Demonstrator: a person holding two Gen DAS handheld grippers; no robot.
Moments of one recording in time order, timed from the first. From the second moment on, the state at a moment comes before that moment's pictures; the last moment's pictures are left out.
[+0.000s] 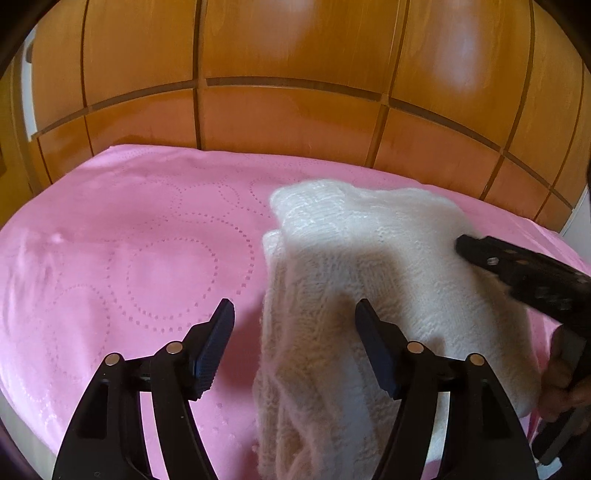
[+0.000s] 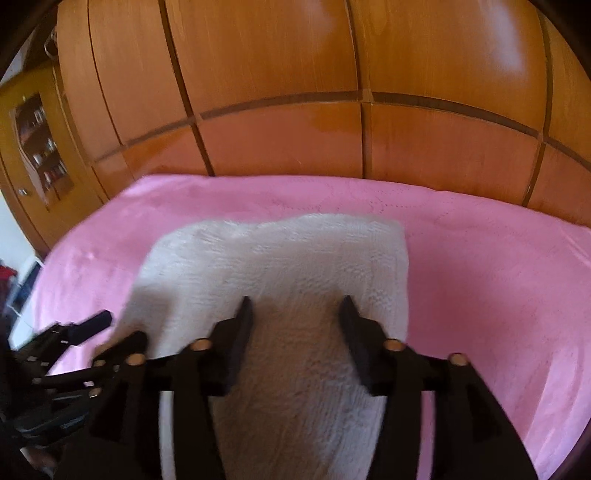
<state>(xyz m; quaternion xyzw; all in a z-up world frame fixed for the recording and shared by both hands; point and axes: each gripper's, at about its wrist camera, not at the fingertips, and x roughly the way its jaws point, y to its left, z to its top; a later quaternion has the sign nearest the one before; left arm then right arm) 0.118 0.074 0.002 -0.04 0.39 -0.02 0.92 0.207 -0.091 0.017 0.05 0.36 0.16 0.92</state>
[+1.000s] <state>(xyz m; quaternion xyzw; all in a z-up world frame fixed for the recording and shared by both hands) 0.109 0.104 -0.009 -0.20 0.42 -0.08 0.88 0.131 -0.106 -0.016 0.09 0.39 0.19 0.90</state>
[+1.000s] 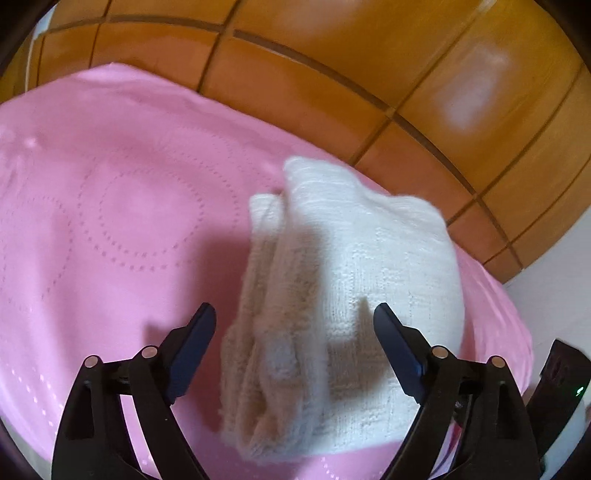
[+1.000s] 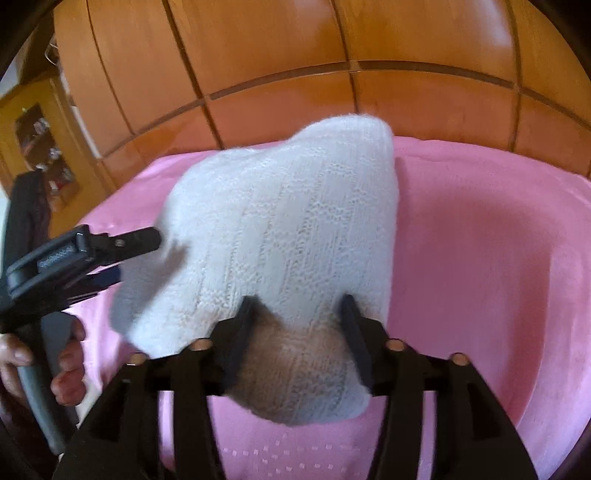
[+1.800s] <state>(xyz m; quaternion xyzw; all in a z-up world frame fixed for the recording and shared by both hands) 0.134 0.129 -0.049 -0.24 0.42 -0.22 0.85 0.259 -0.148 -0.037 0.24 0.45 0.32 0.80</state>
